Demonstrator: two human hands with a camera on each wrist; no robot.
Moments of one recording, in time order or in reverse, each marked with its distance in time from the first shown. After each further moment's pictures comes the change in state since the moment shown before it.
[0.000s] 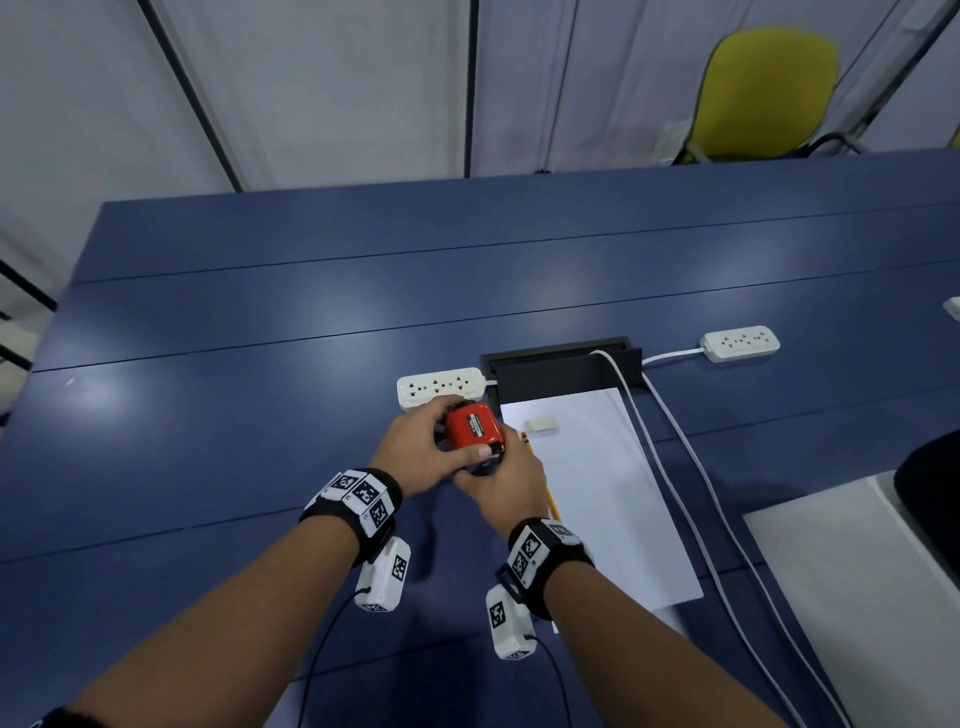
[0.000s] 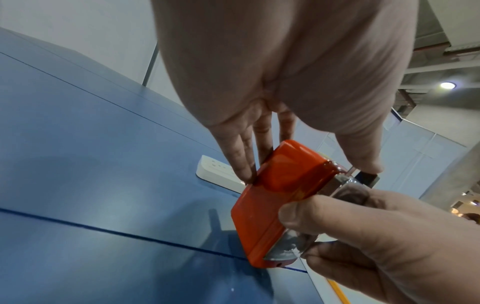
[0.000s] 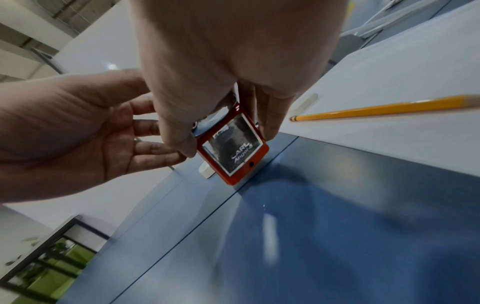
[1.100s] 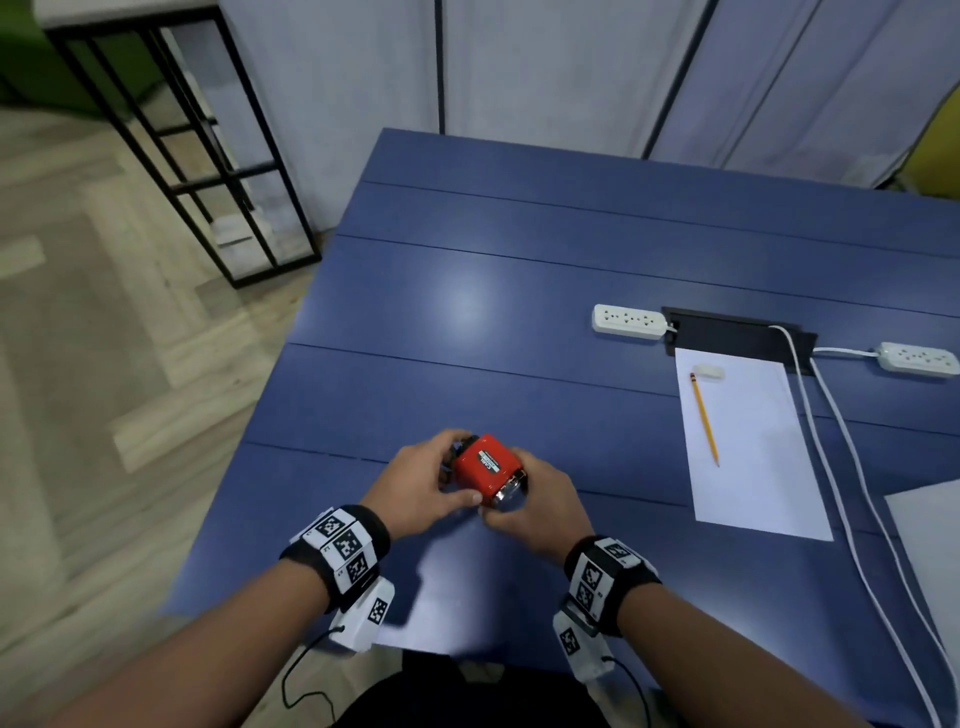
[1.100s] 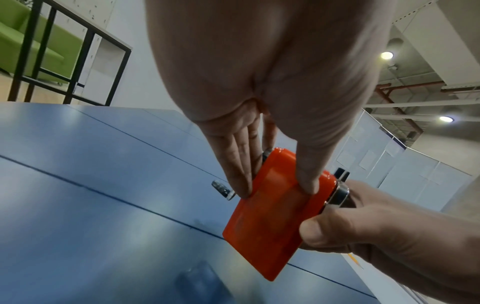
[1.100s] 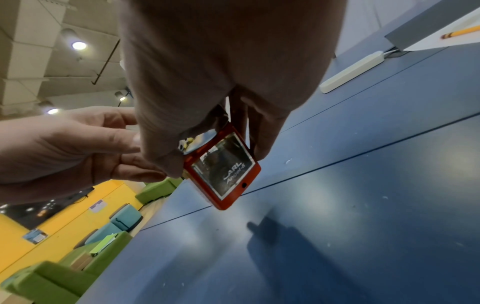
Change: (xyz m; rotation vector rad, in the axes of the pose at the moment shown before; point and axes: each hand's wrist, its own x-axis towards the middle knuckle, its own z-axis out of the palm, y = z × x) left_hand -0.366 -0.099 -0.110 -0.023 0.146 -0.145; right_hand -0.261 -0.059 0.125 -0.215 -0.477 -0.316
